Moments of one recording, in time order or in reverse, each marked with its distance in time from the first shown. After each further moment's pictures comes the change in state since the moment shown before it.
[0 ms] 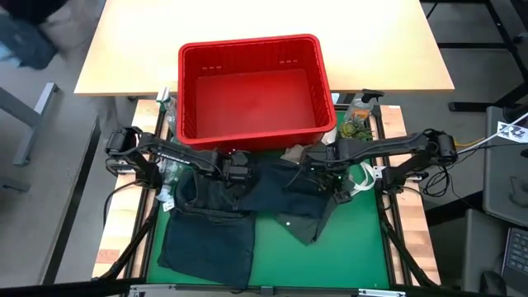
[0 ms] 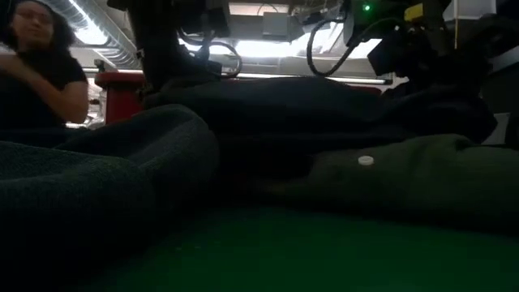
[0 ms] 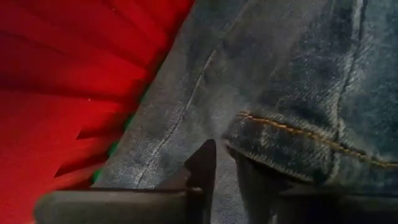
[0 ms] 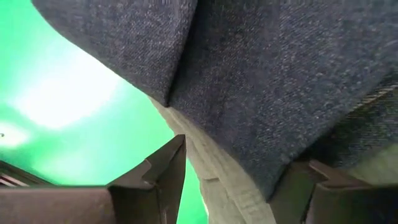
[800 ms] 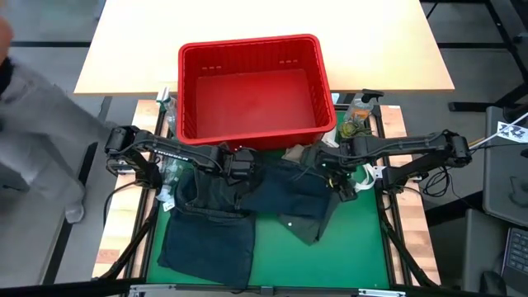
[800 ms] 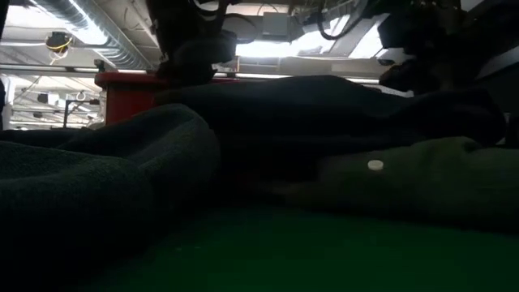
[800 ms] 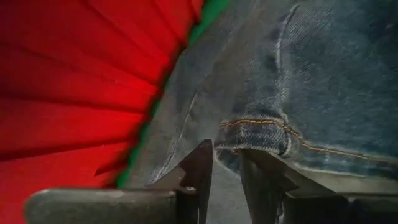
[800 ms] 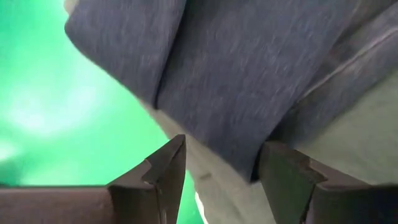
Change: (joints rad) left arm -0.001 -0.008 0.148 -0.058 0.005 0.138; right arm 0.000 -0.149 0.000 -0.002 0.061 0.038
